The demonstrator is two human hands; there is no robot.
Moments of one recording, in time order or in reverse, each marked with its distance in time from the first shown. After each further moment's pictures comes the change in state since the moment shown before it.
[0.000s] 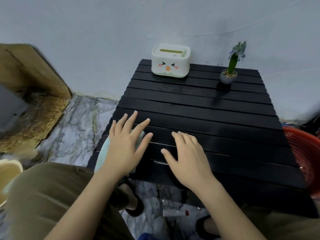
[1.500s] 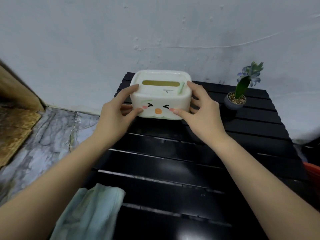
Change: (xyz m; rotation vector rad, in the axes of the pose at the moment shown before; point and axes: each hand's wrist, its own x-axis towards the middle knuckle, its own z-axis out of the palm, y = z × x) left_hand 0.220 -0.035 0.036 -0.607 0.070 -0.098; right_hand 0.240 0.088 -0.038 0.670 0.280 -0.003
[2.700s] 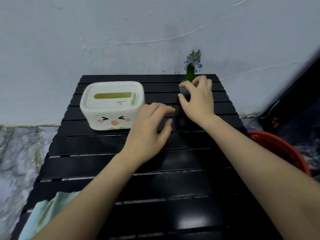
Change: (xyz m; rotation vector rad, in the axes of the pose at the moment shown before) left_hand -0.054 0.093 0.125 0.183 -0.214 0.543; right_hand 0.001 0.059 -0.100 -0.802 0.287 -0.059
